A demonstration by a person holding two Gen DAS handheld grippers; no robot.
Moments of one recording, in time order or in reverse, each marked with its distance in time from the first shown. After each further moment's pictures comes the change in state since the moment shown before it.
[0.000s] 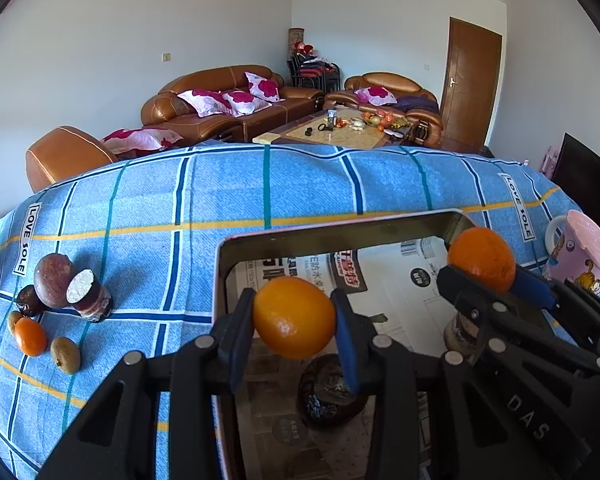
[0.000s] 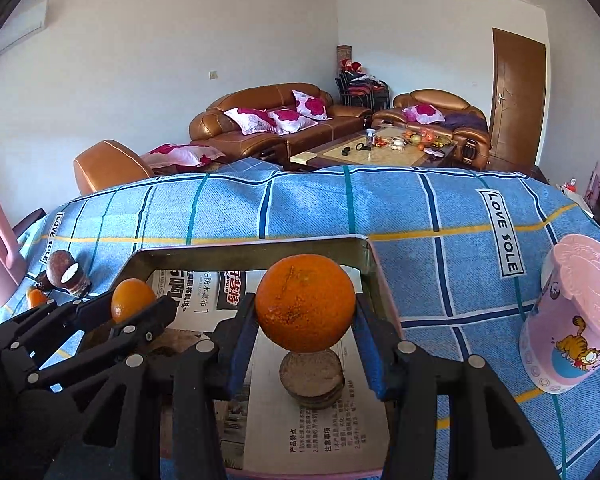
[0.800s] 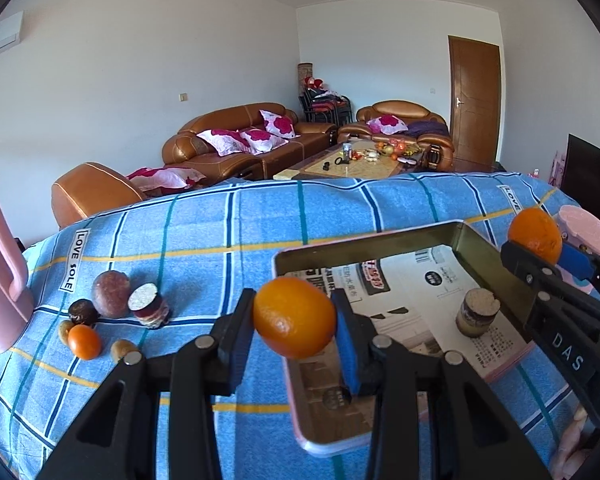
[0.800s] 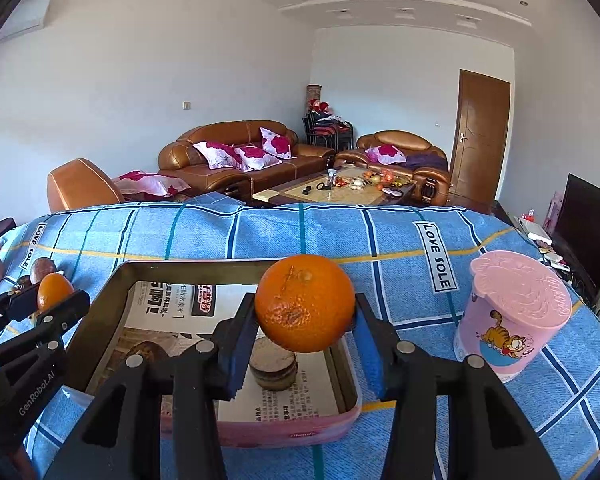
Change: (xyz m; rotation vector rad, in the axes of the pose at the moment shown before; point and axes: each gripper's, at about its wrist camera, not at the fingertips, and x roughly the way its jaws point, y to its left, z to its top) left arm -0.045 0.008 -0.017 0.051 -0.140 0.078; right arm -0.048 0.000 -0.013 -0.030 -0.162 -0.186
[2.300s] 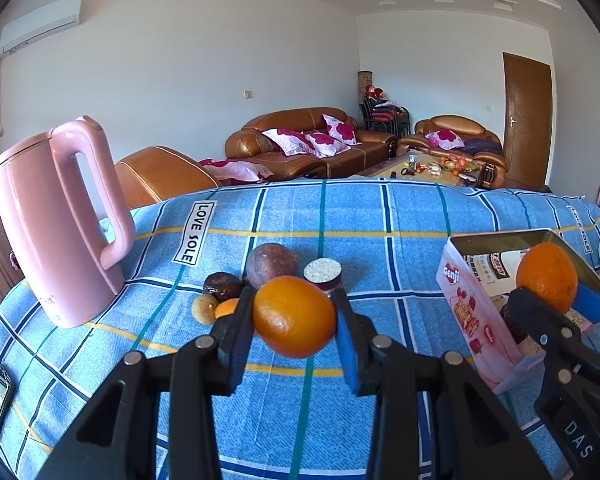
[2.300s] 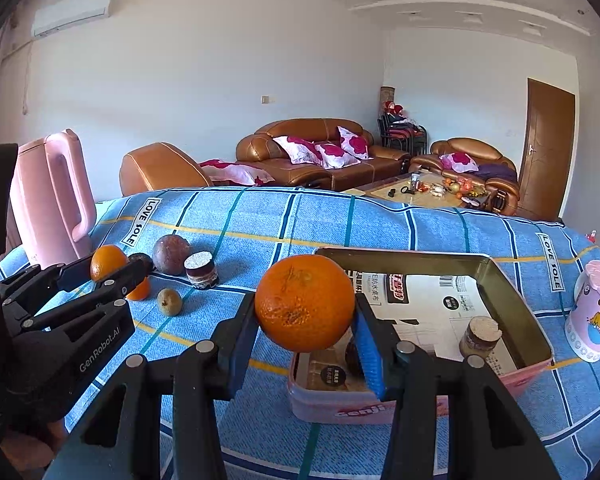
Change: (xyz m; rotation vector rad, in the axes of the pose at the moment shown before) left arm -0.034 0.126 -0.033 -0.106 -0.027 0.185; right arm -0.033 0.131 -0.016 -0.090 -0.001 0.253
